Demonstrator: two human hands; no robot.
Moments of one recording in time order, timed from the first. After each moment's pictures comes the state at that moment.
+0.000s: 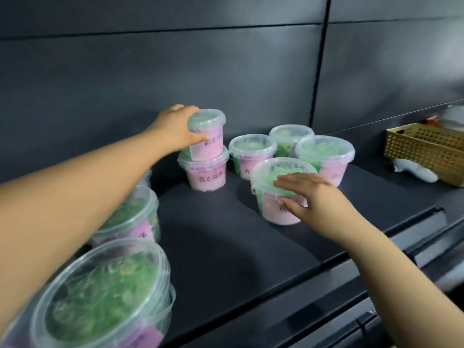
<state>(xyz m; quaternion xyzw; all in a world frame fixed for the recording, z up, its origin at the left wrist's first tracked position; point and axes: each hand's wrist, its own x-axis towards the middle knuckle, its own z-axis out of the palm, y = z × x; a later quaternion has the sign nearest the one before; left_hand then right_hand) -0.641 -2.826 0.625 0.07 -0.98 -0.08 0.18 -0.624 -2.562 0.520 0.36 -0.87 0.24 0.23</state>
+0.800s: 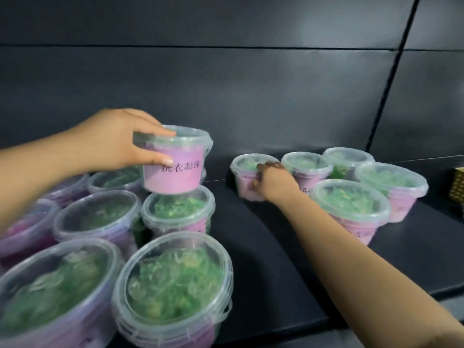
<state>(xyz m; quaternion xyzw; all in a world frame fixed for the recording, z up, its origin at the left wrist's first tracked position) -0.476 -2.909 0.652 0.07 -0.97 -0.08 0.23 -0.680 -2.737 0.539 0.32 -0.93 0.14 0.09</state>
